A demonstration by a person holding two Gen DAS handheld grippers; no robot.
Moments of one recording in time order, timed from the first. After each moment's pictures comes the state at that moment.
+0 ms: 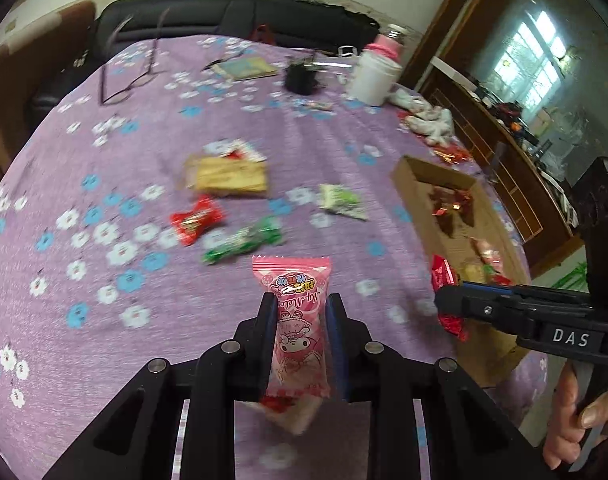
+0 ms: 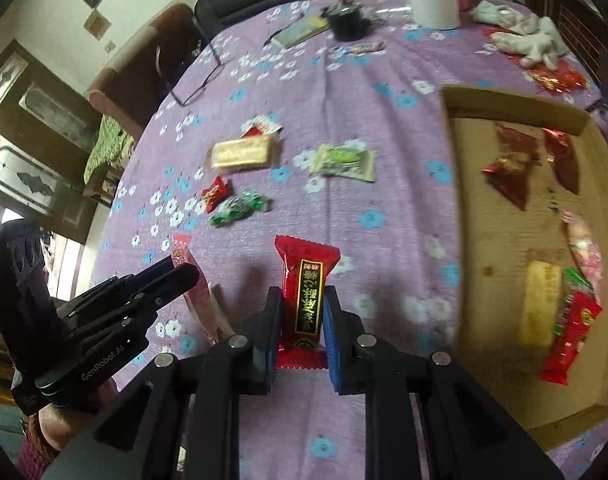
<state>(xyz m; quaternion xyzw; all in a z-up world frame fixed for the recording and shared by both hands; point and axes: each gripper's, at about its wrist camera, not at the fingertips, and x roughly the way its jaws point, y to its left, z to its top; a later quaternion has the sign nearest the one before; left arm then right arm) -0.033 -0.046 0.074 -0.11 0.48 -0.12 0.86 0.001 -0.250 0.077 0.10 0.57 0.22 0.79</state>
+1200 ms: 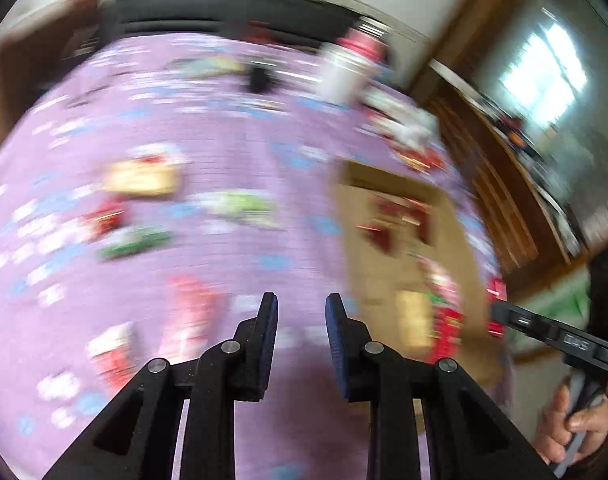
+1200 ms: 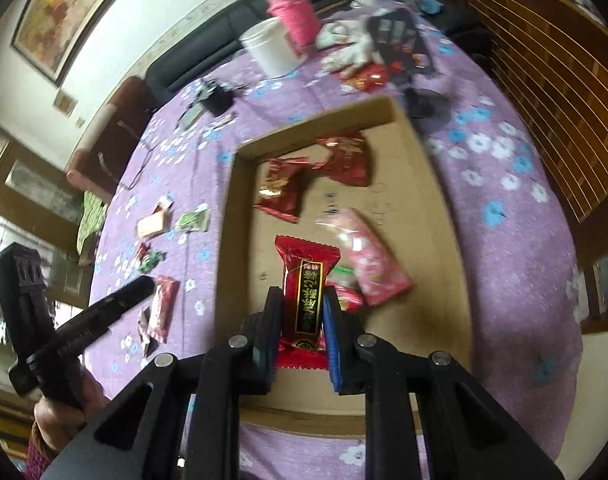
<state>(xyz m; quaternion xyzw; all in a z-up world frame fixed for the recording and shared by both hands) -0.029 -0.117 0.097 -0.15 0.48 -0.05 0.86 -0.006 -0.437 0.085 0.18 0.53 0.17 0.81</state>
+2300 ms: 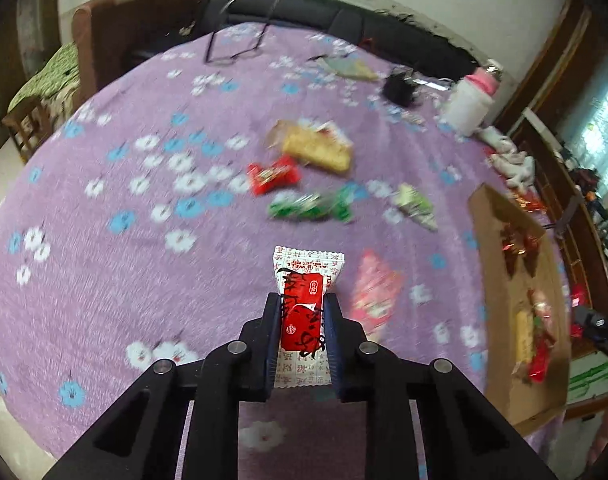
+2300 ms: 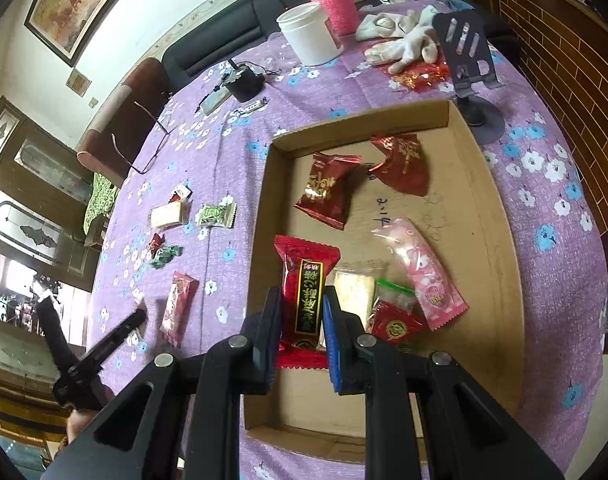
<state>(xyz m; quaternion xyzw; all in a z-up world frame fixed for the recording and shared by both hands) -0.055 -0.044 0.056 -0.17 0.47 0.06 0.86 0.010 -0.406 0.079 0.17 0.54 0.18 0.81</state>
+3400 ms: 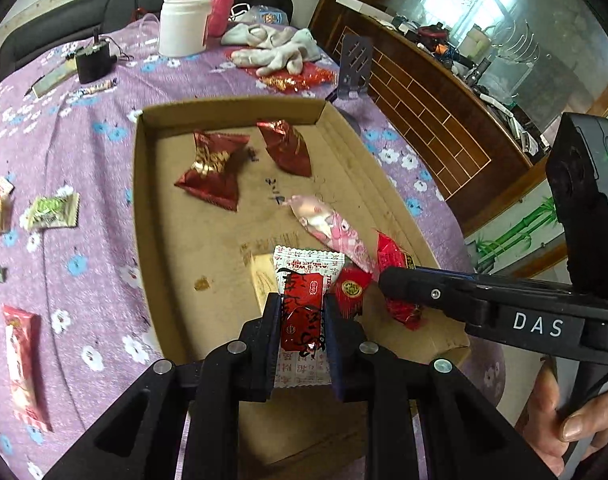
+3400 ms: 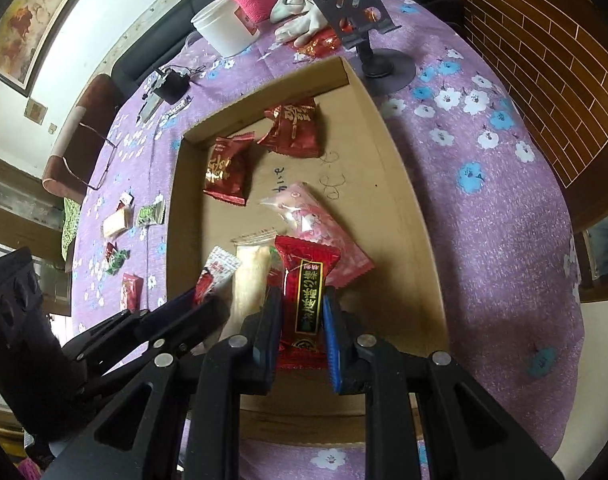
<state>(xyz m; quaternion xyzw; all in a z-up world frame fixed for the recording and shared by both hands) -0.007 -0.287 0.059 -0.05 0.52 -0.22 0.82 -0.003 -0.466 0.043 0.20 0.58 0.11 0.78</state>
